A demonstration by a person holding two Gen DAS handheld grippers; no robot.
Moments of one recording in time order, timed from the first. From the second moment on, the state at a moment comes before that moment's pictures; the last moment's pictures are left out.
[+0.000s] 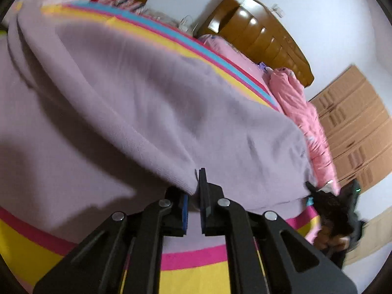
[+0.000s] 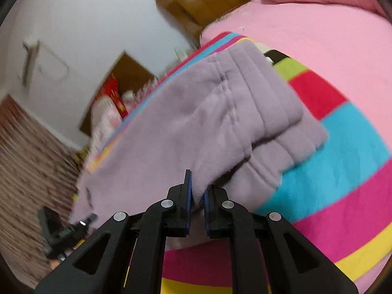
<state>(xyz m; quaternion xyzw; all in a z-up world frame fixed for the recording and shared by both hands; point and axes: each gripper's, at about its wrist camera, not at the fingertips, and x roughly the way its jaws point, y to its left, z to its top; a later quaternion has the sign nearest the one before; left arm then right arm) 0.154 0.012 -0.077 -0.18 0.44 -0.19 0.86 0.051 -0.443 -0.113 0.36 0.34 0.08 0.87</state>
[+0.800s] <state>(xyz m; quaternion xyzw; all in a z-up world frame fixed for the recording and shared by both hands) 0.122 0.053 -0.018 -0.21 0.35 -0.16 0.90 0.014 -0.447 -0.086 0.34 0.30 0.06 0.89</state>
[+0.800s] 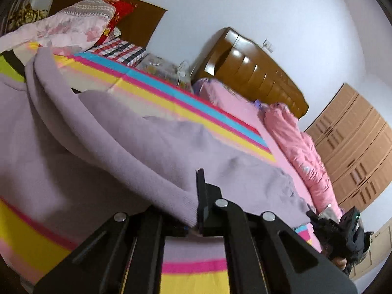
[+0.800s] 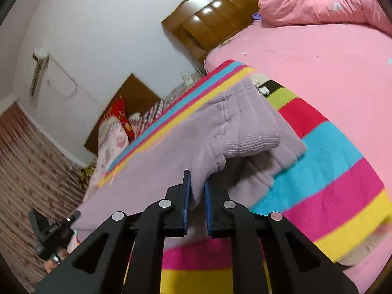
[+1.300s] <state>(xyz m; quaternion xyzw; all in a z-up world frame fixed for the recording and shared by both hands) 0.134 0.043 -0.089 -0.19 0.42 -0.15 0.87 0.016 -0.458 -0.122 0.37 0.31 0.04 0.87</state>
